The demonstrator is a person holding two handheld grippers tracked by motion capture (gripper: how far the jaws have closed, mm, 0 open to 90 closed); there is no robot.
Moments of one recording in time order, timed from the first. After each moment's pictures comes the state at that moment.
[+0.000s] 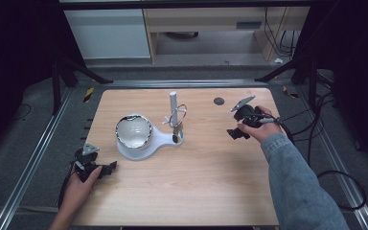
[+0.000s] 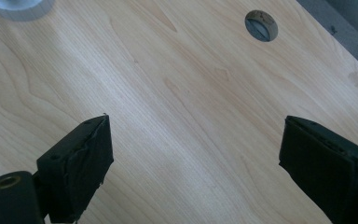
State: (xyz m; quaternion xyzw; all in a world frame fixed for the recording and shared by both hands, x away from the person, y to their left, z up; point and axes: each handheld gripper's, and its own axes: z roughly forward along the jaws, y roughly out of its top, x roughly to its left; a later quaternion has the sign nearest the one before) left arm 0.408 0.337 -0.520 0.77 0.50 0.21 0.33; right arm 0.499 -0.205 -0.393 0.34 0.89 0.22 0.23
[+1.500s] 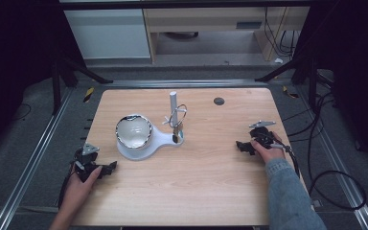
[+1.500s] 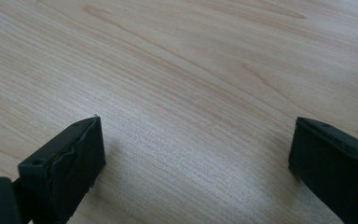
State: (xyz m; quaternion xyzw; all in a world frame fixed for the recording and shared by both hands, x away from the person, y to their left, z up) left arm 0.408 0.337 -0.520 0.77 0.50 0.21 0.33; right arm 0.493 -0.269 -0.503 0.49 0.79 0.31 0.21
